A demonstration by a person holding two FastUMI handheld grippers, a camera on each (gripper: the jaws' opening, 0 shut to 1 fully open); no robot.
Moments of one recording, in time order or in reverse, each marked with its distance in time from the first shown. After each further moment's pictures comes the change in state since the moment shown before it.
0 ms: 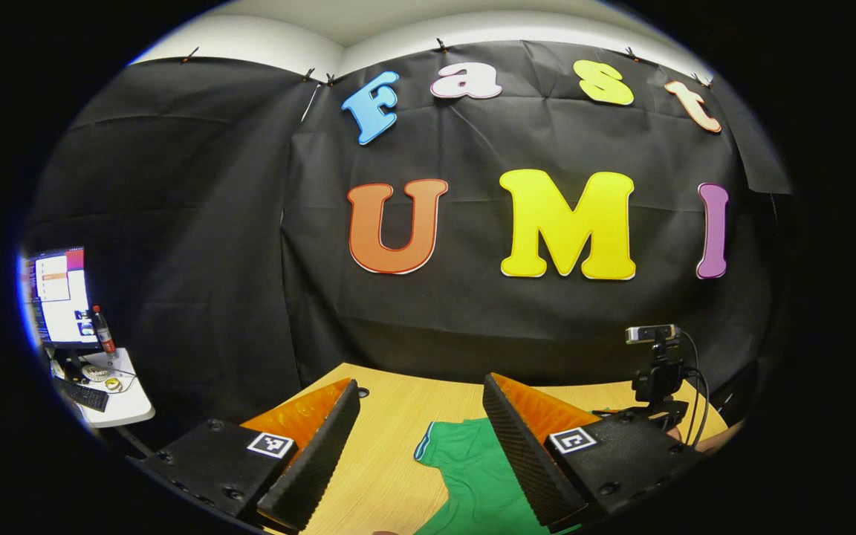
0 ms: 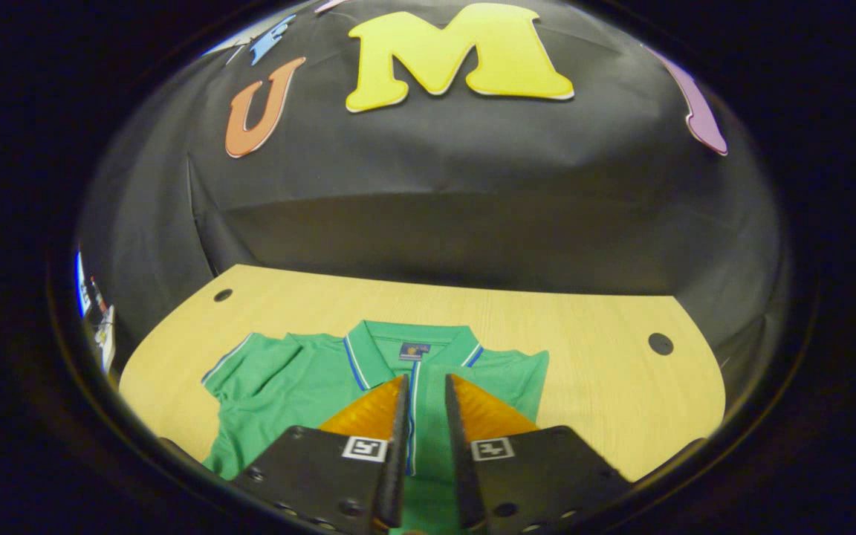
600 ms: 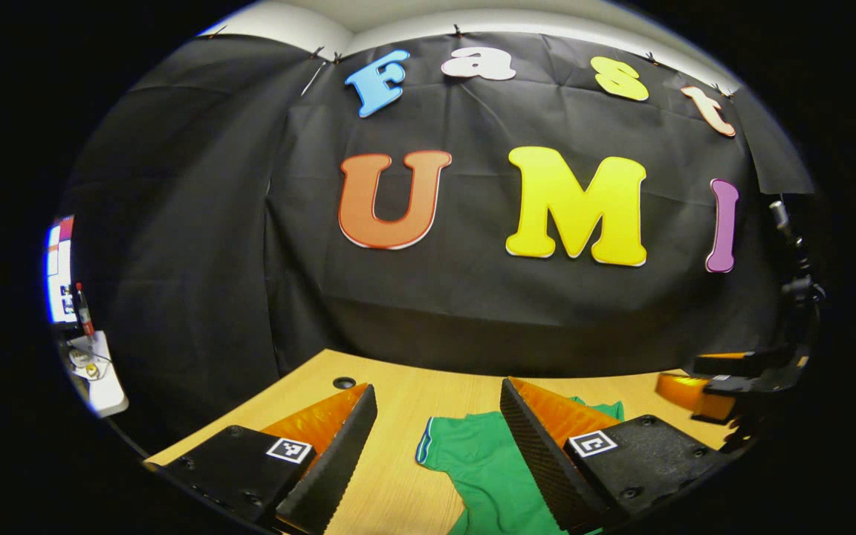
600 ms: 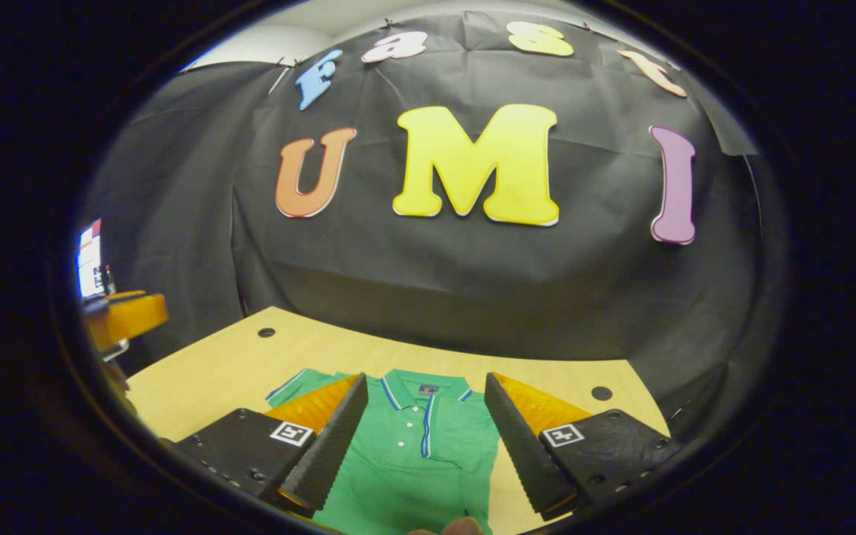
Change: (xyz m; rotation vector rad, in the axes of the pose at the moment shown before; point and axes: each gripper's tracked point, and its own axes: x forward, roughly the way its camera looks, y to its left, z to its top) left arm 0.068 0.011 -0.070 -0.076 0.092 -0.146; right arm -0.182 0.035 0.060 -0.110 -0.247 0.004
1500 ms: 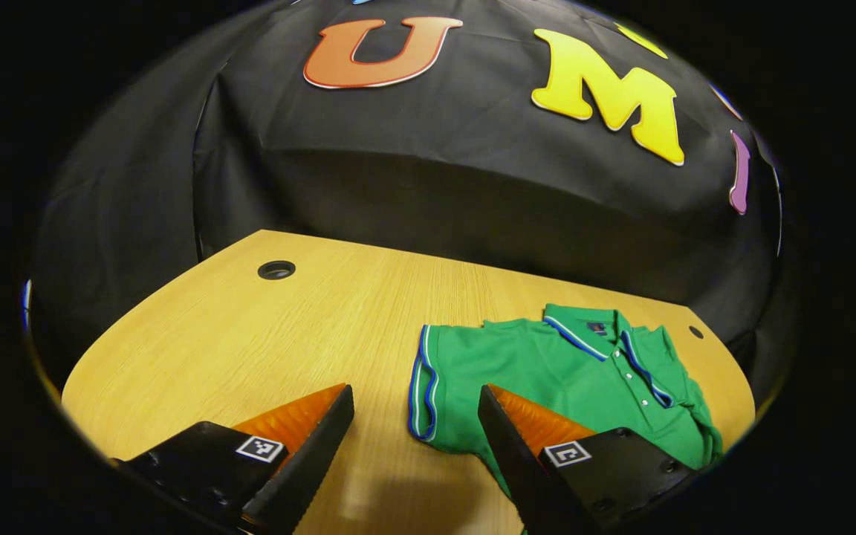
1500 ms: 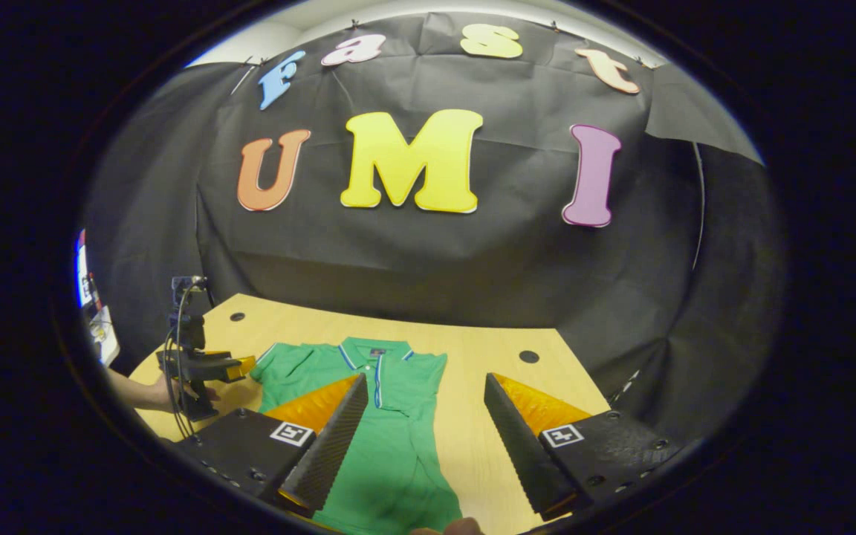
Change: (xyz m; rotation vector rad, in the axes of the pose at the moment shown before) left arm 0.141 0.034 -0.183 0.026 0.351 -0.083; right arm -0.105 -0.061 -0.021 0.066 0.091 -0.214
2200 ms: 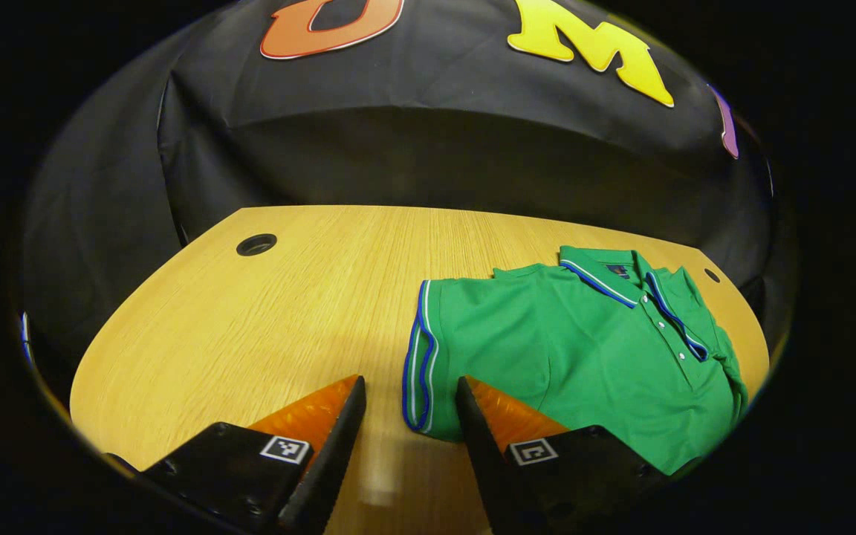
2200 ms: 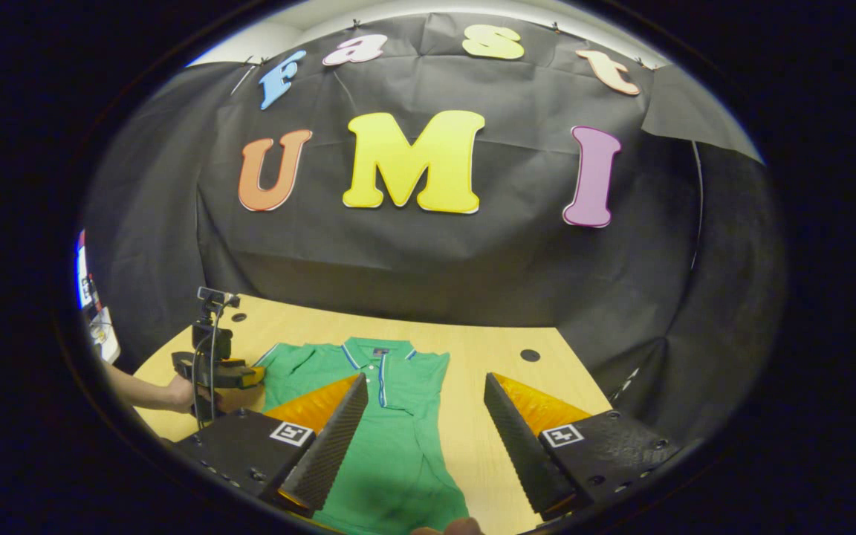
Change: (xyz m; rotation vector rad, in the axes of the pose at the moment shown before) left arm 0.025 0.009 -0.024 0.097 0.108 0.050; right arm -0.010 0.020 0.001 -0.009 0.002 0.000
